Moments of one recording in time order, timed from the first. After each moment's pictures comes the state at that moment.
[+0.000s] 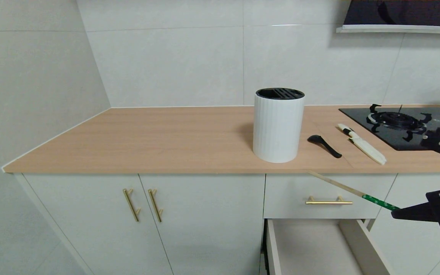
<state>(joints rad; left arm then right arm) 0.00 0.00 0.00 0.00 0.01 0.00 0.32 1.29 -1.04 0.62 0.14 0.11</state>
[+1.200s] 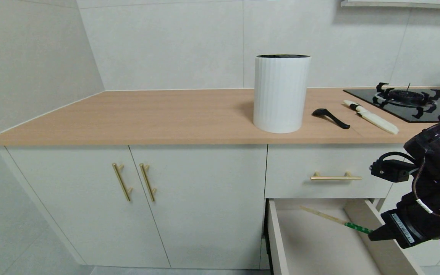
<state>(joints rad) 0.00 0.00 0.00 0.00 0.01 0.00 0.34 1.51 -1.00 0.61 0.13 0.09</state>
